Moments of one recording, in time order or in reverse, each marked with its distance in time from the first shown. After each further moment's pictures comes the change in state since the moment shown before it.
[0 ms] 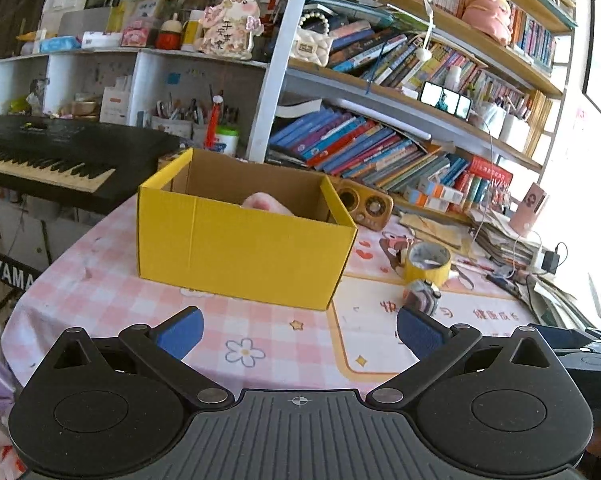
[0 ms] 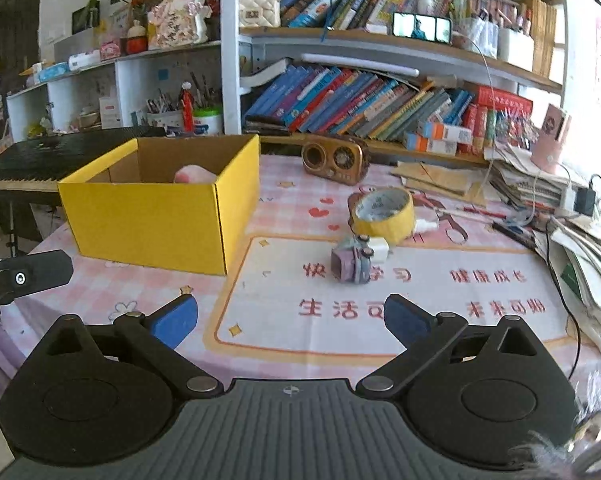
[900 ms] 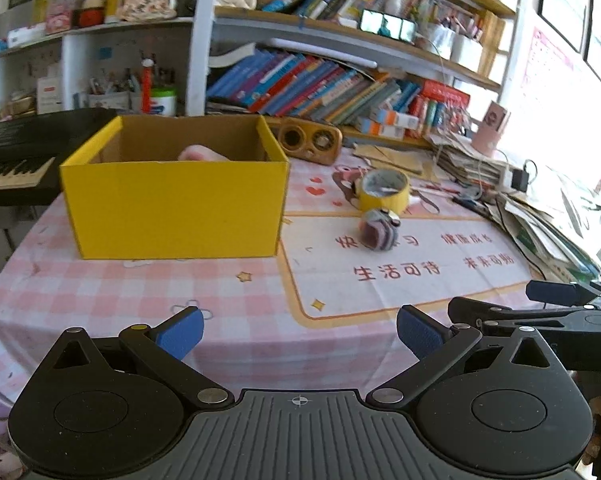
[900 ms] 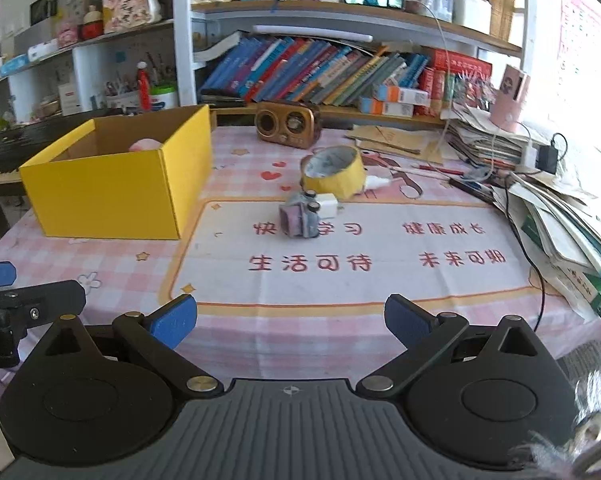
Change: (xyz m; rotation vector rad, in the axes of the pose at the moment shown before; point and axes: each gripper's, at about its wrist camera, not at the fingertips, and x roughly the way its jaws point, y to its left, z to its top) left arm 0.026 -0.039 -0.011 0.165 0.181 -0.102; right arm -0.009 -0.028 -0.018 0.061 0.080 -0.099
